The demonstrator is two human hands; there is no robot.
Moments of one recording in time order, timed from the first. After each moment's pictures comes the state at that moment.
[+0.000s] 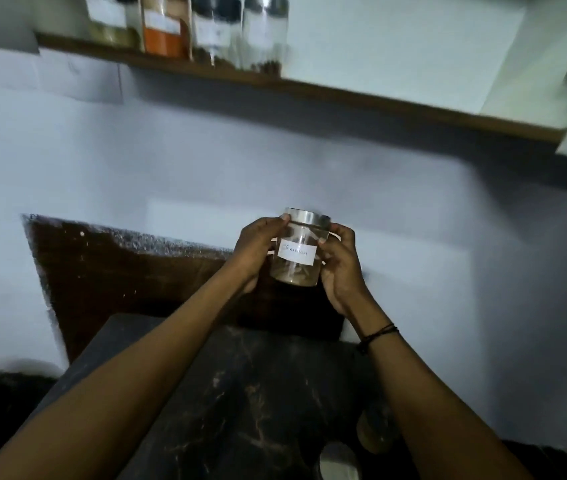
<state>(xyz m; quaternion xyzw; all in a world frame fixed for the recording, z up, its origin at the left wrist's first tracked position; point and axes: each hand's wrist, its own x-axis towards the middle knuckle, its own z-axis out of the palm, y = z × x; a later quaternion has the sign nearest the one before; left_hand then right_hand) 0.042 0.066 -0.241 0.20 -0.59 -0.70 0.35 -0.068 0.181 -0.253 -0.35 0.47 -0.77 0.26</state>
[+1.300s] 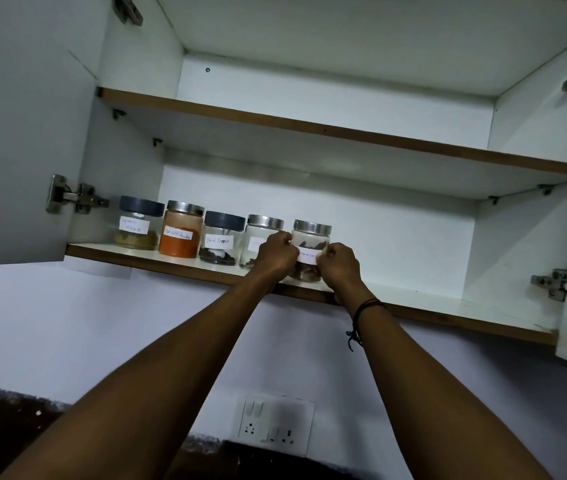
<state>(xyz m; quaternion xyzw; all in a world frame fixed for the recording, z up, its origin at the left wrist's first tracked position) -0.042 -0.030 0.035 0.21 -0.75 -0.40 0.49 -0.150 0.046 0.037 -0.41 0.73 -0.53 -0.14</state>
